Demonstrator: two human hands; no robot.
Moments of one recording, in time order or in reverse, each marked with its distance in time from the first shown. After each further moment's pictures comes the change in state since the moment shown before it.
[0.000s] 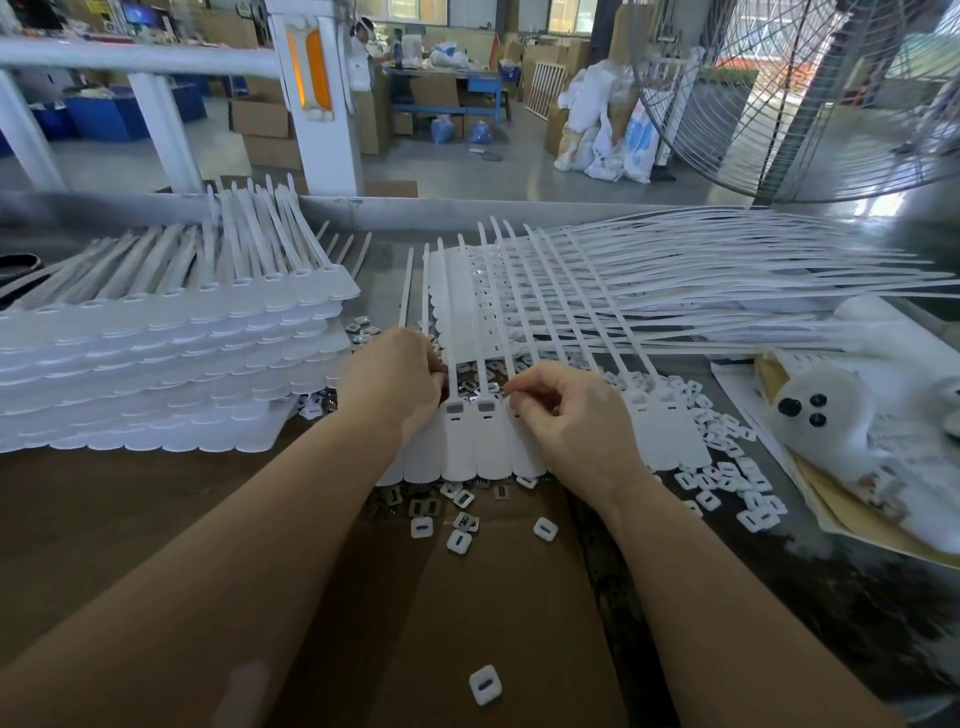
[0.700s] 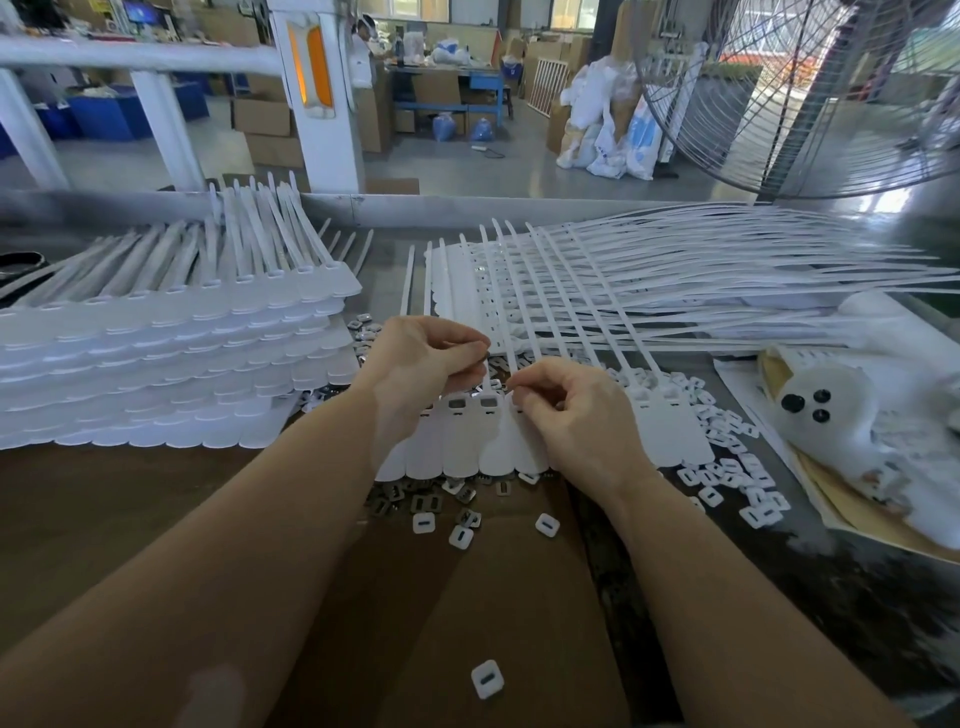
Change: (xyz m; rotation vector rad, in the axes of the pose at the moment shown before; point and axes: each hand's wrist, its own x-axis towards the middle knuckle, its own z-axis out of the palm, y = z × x) left_hand -0.006 0.016 -0.007 -1.075 -0.187 -0.179; right_hand 0.000 0.000 -0.001 0.038 0.016 0.016
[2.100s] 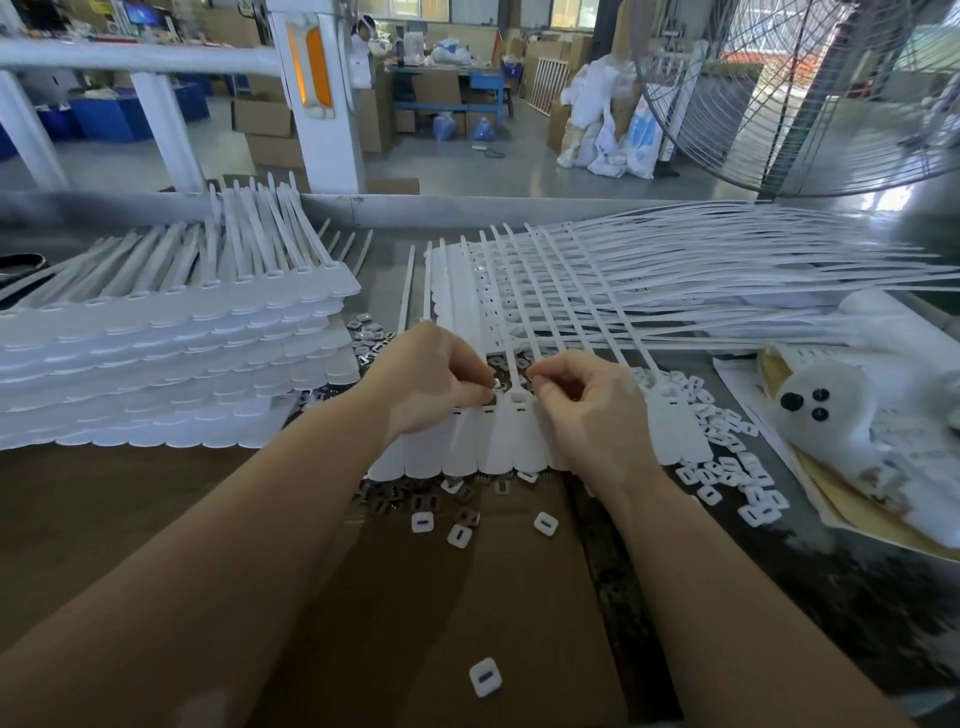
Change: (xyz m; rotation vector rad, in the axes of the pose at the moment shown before) left_hand -0.004 0.006 -0.005 0.787 -0.157 0.166; right_hand 0.002 0.005 0.000 0.099 0.149 0.076
